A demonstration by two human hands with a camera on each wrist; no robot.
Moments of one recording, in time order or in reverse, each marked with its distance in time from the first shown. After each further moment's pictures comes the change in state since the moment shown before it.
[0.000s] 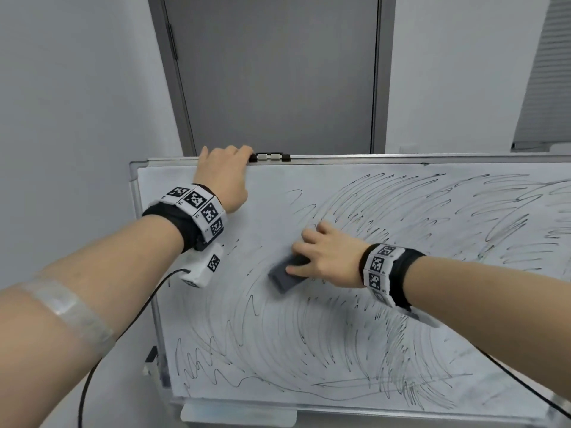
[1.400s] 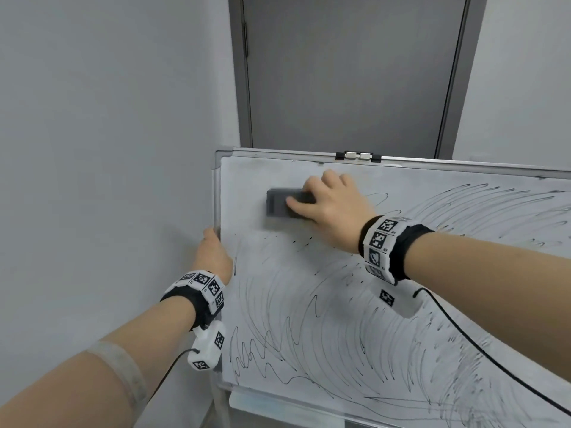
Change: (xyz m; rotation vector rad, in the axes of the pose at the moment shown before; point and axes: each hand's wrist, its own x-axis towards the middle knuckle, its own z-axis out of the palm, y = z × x) left_hand -0.151 -0.124 0.115 -0.551 -0.066 -0.787; right_hand 0.152 0.003 -0.027 0.112 0.268 0.293
